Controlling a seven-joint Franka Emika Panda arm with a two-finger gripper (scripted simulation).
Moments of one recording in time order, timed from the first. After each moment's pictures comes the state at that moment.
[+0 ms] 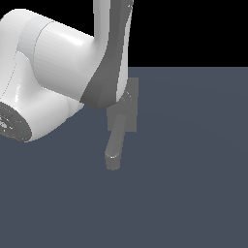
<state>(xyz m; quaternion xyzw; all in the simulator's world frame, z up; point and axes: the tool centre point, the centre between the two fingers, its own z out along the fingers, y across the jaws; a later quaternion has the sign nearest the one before) 0.029 0.129 0.222 0.04 0.71 -0.03 0.70</state>
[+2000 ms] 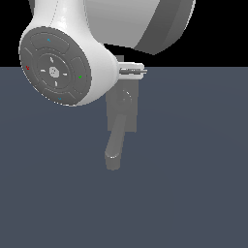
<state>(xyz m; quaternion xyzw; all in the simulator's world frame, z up) 0.013 0.045 0.278 0.03 0.72 -0.02 0.69</state>
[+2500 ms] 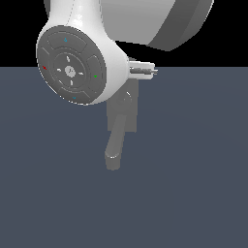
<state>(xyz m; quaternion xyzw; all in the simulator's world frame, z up) 0.012 0.017 0.285 0.07 0.71 -0.02 0.70</state>
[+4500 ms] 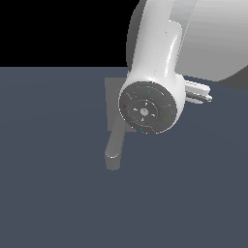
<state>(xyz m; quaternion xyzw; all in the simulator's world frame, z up) -0.001 -0.136 0.248 0.21 0.68 -0.07 0.70</state>
